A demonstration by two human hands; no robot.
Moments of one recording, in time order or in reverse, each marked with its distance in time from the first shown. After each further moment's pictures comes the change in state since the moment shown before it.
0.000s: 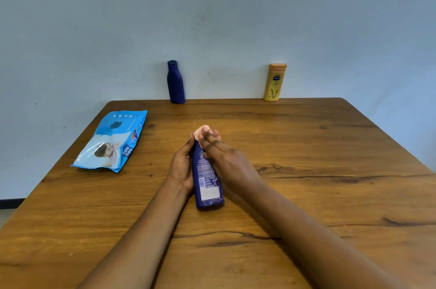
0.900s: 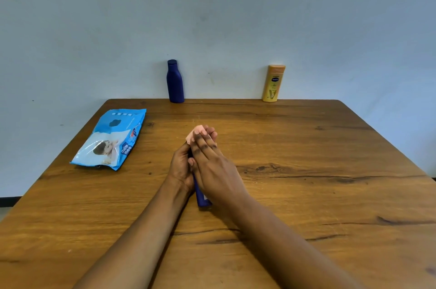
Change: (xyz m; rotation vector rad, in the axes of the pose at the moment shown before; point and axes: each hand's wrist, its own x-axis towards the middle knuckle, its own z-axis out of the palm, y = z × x) left_hand 0.002 -0.003 -0.006 -0.044 -0.031 0.104; right_hand -0.003 -0.041 0.003 -0.038 -0.094 0.144
